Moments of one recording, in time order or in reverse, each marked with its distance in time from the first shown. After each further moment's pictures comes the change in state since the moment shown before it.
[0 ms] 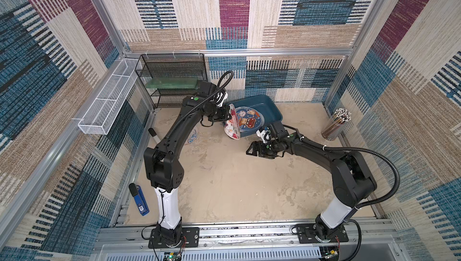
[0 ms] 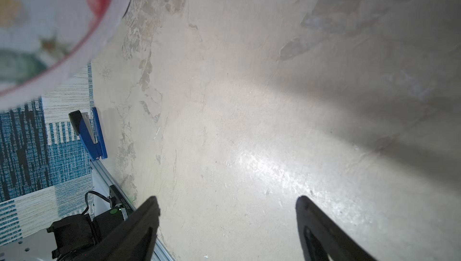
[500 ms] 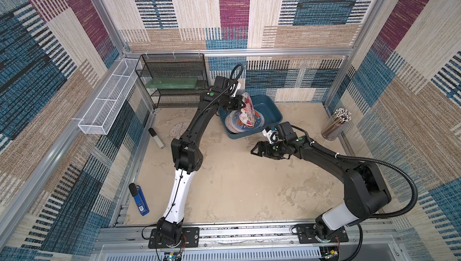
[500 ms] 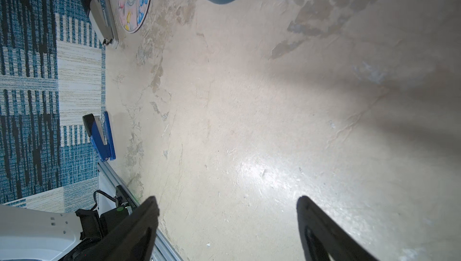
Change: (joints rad) left arm -0.035 0.457 0.554 0.072 0.100 -0.070; right arm -0.040 -0.131 -0.092 0.017 0.000 0.012
